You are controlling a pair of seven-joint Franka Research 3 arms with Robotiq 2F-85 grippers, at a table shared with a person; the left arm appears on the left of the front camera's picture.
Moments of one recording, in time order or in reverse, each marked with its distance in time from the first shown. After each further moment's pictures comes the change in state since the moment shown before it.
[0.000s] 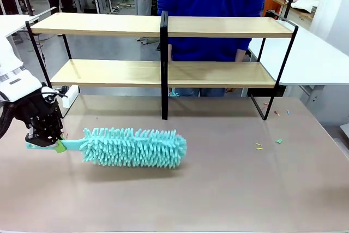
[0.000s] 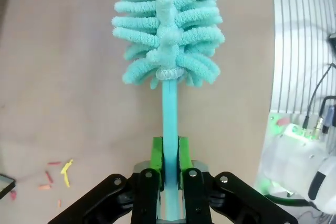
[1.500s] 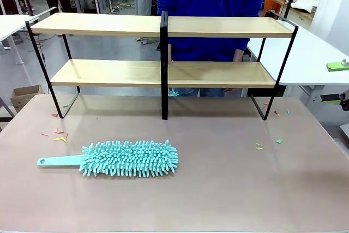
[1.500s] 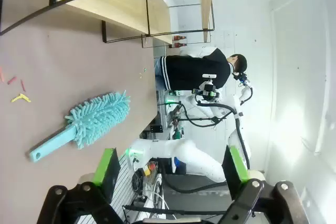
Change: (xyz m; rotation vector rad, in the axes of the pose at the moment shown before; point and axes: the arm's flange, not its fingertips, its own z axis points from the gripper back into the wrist) left arm -0.243 0.063 0.145 -0.616 -1.024 1.310; right arm 0.033 0.014 -0.040 0.166 -0.076 -0.025
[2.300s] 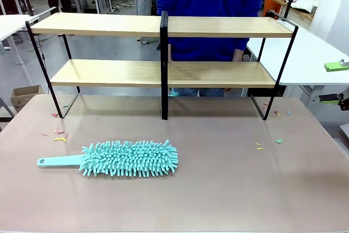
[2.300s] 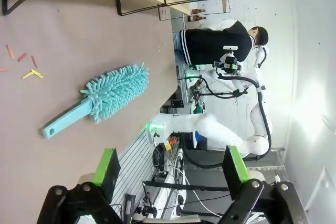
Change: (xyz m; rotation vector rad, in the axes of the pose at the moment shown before) left arm -0.015 -0.003 0.000 0.088 0.130 -0.067; right arm -0.001 0.003 -0.004 0.000 0.016 0.006
